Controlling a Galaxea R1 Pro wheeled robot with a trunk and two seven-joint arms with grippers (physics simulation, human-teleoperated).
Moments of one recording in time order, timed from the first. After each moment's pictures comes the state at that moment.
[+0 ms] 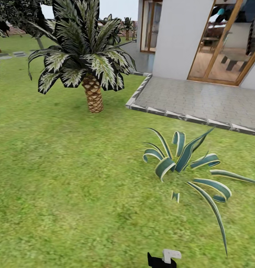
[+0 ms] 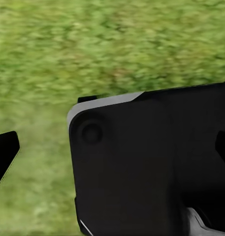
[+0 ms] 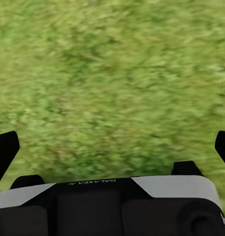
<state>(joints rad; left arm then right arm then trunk) -0.06 0.00 -0.10 -0.26 -0.03 -0.43 0.00 -0.20 0.16 -0.10 -0.58 -0.02 -0.09 0.03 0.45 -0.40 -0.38</state>
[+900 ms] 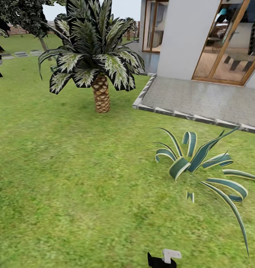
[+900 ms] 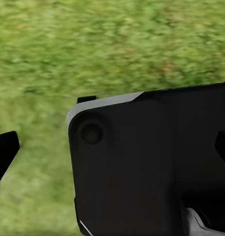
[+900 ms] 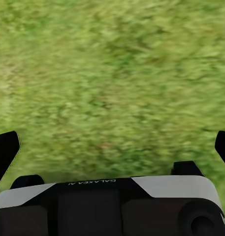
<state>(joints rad) -0.06 0.00 -0.10 -0.26 -0.03 -0.43 0.00 -0.20 0.16 -0.10 -0.58 -0.02 -0.09 0.03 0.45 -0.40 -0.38</state>
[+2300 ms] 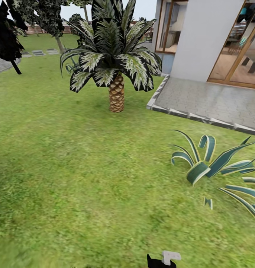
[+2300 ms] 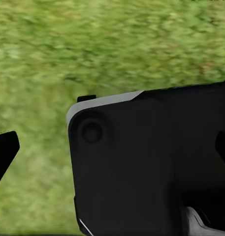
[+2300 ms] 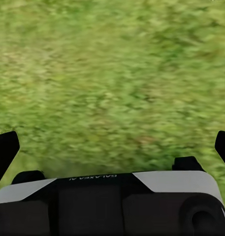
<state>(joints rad) -0.06 0.00 -0.10 -0.25 -0.03 -0.43 0.00 -0.19 0.16 -0.09 -0.57 -0.02 -0.09 0.03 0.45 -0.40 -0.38</state>
